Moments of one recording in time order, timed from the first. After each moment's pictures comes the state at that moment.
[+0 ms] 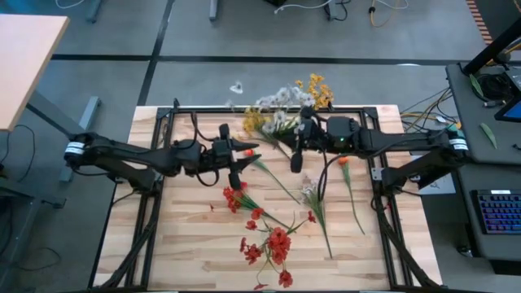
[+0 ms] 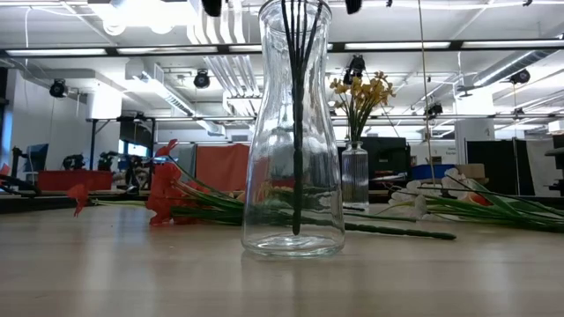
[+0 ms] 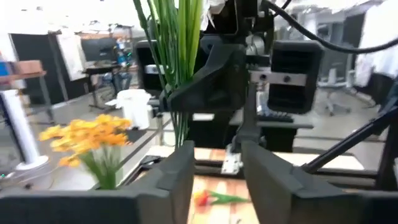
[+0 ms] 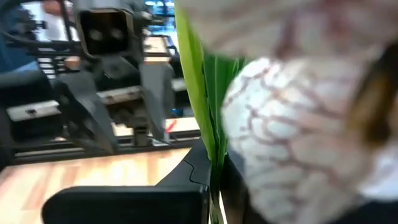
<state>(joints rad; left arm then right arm) -0.10 1.24 0.89 0.42 -0.33 0.07 -0.06 1.32 1.16 0.05 0.16 -0.04</state>
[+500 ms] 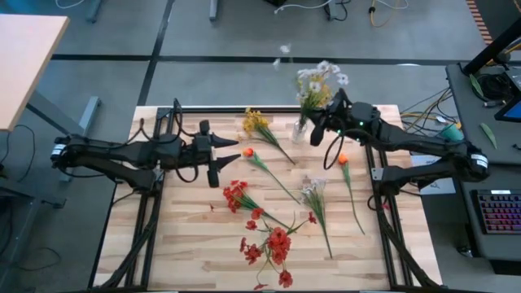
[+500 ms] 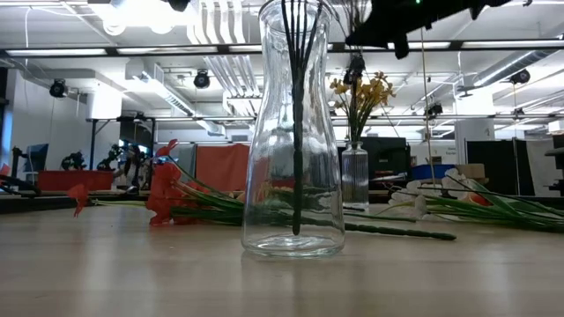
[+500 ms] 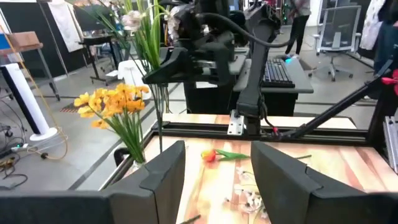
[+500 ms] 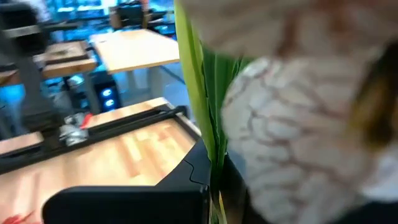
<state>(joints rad) -0.10 1.01 0.89 0.03 -0.33 0.04 -0.37 1.06 0.84 0.10 0.16 0.06</state>
